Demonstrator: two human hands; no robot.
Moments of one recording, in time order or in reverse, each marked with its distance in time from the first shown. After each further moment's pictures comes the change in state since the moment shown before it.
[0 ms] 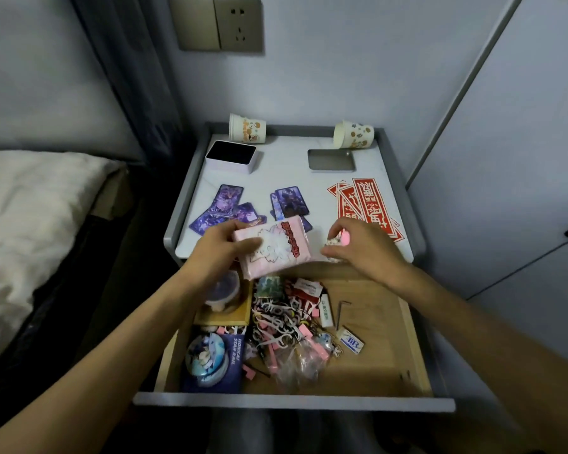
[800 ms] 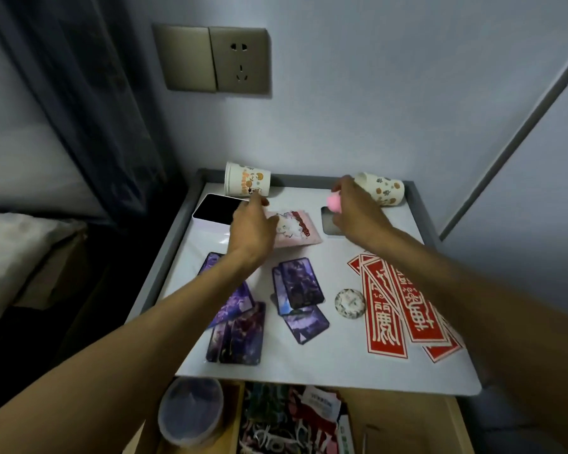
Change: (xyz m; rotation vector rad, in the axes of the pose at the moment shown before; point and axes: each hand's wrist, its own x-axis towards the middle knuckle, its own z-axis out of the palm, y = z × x) left_hand 0.221 0.047 0.036 0.551 0.364 0.263; right_hand 0.239 -0.002 -0.018 -0.079 0.199 -0.072
